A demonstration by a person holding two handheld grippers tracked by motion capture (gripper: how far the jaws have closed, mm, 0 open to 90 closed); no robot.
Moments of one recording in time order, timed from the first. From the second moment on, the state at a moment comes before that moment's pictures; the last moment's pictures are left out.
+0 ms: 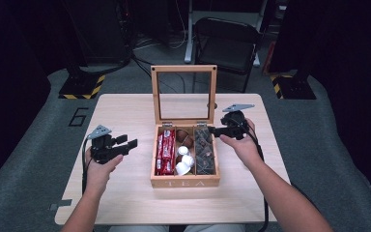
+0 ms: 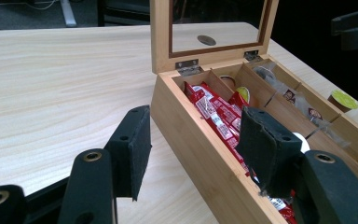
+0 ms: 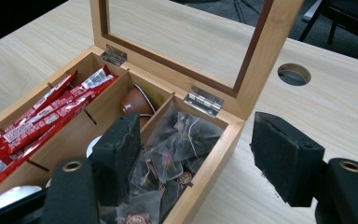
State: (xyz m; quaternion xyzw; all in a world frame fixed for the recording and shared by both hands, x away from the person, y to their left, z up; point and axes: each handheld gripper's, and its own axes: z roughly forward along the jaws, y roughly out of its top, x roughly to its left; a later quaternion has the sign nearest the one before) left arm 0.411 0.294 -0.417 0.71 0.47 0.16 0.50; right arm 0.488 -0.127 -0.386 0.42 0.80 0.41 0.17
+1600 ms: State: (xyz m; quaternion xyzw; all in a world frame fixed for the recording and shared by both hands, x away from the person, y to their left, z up) left arm 0.406 0.299 -0.419 0.71 0.47 0.16 0.50; right arm 0.553 -0.113 -0.396 0.45 0.77 0.41 0.18
